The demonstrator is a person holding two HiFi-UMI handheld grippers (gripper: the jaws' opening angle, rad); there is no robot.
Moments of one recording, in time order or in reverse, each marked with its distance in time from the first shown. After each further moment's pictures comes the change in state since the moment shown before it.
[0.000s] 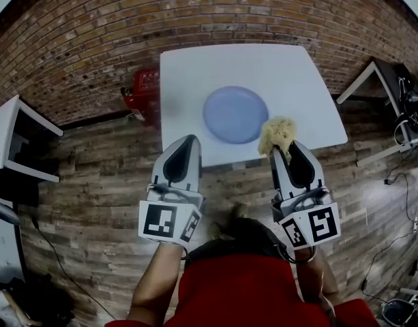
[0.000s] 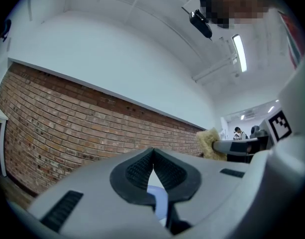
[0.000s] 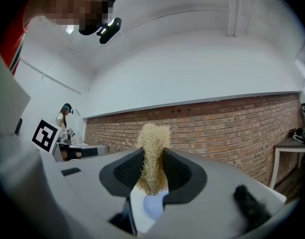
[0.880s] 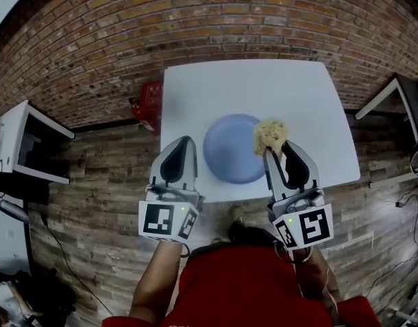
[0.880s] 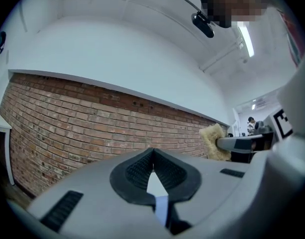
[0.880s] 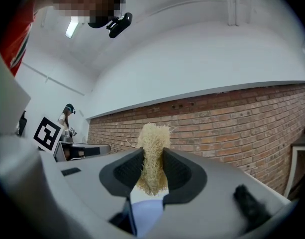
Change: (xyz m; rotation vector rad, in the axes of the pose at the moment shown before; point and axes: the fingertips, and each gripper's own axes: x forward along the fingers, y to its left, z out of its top) left arm 0.136 0.049 -0.019 0.060 0.020 0.120; right arm 0.127 -0.085 -0.023 -0.012 -0.009 0.095
